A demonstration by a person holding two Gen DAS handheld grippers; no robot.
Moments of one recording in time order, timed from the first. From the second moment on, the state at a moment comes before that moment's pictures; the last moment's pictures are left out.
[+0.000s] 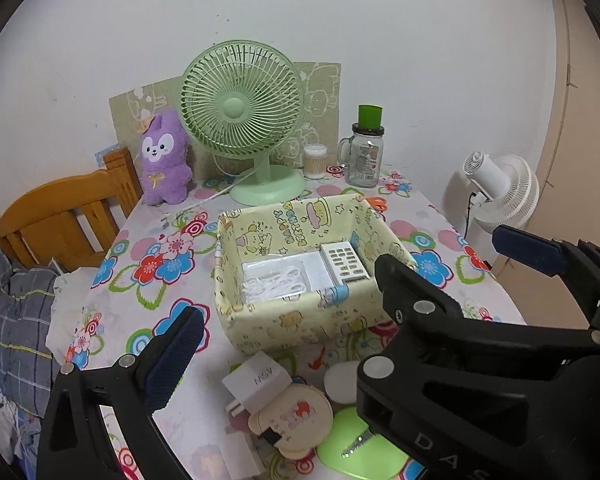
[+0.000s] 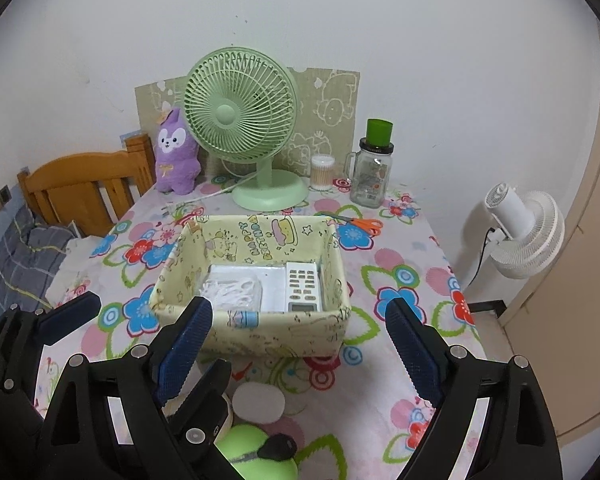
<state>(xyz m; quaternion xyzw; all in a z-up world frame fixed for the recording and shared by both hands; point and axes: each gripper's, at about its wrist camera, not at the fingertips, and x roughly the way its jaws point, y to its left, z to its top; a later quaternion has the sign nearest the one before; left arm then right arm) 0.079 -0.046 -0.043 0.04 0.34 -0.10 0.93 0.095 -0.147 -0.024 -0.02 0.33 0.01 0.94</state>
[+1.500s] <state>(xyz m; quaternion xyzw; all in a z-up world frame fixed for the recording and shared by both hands) 0.042 -0.016 -0.125 0.04 0.39 -0.09 0.91 0.045 -0.141 -0.097 -0.03 0.35 0.04 0.94</state>
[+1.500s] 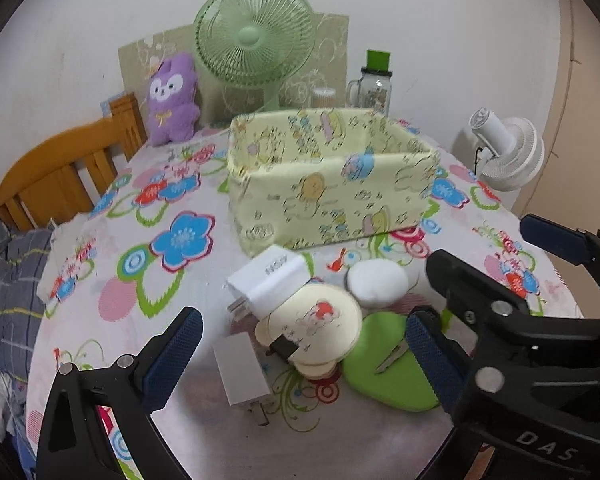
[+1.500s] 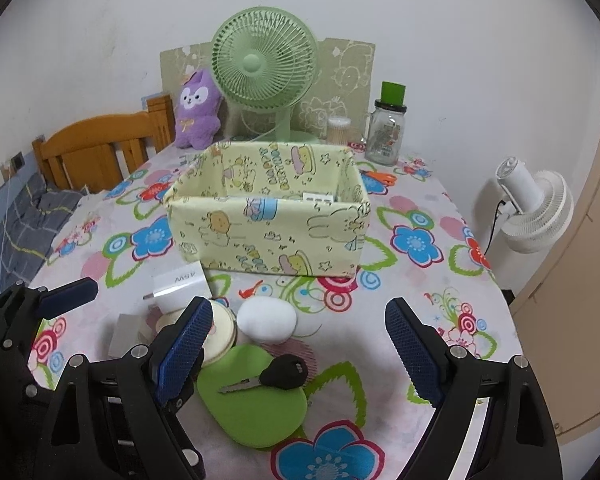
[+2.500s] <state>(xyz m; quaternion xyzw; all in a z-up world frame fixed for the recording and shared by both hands) 0.085 -0.015 -0.185 0.01 0.46 -0.09 0.88 0.090 -0.142 -0.153 -0.02 0.42 0.03 0.91</state>
